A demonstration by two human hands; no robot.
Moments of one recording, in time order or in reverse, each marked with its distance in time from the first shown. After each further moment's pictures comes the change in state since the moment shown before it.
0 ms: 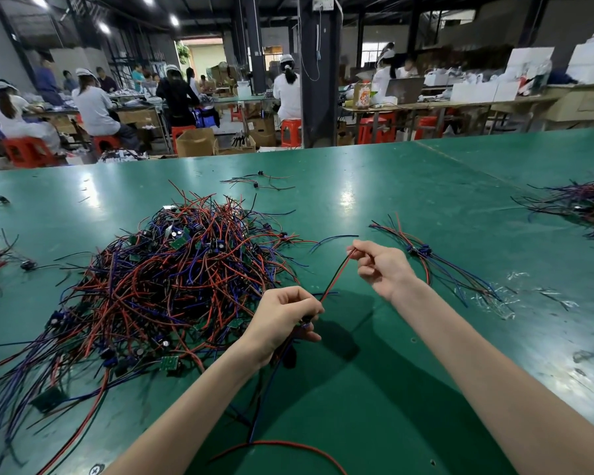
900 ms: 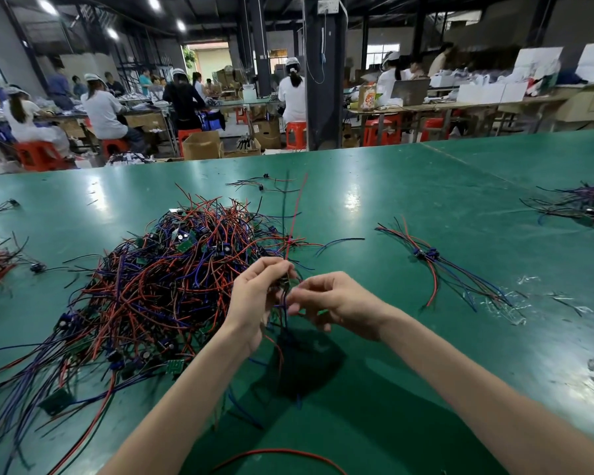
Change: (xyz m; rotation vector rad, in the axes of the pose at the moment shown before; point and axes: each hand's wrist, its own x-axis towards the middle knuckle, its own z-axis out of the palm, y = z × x) left_hand 0.001 0.029 -0.021 -0.313 0.191 0.145; right_hand -0.056 0.037 0.035 -0.606 -0.644 -0.014
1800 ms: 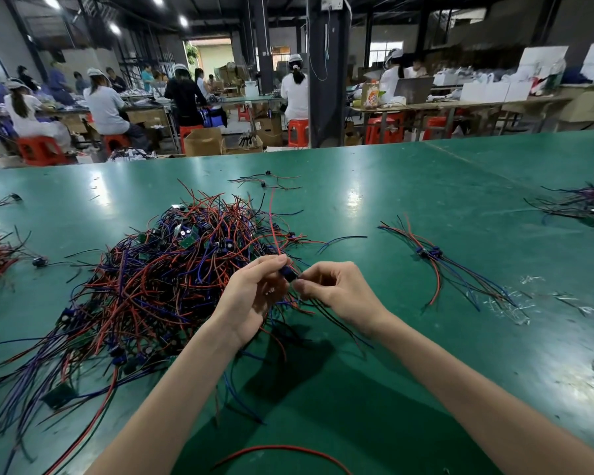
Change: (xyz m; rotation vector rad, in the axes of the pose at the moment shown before) left_hand 0.011 0.005 -0.013 -0.058 -0.002 -0.157; right_hand 0.007 0.005 0.004 -0.314 0.310 -0.308
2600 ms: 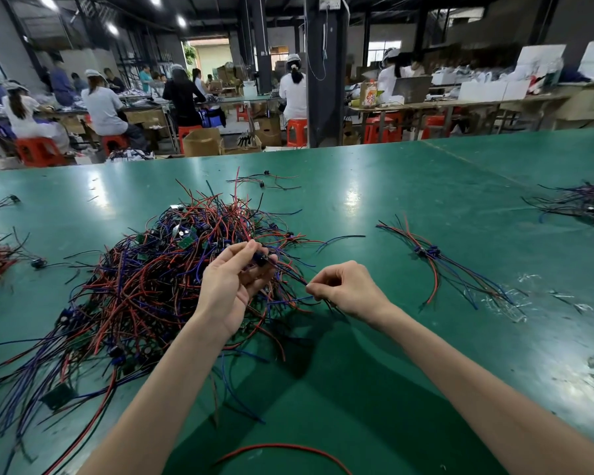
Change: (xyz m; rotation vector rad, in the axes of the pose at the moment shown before) left_hand 0.001 0.012 -0.013 -0.142 0.062 0.189; right_hand 0.007 0.011 -0.017 -0.282 0.001 0.141
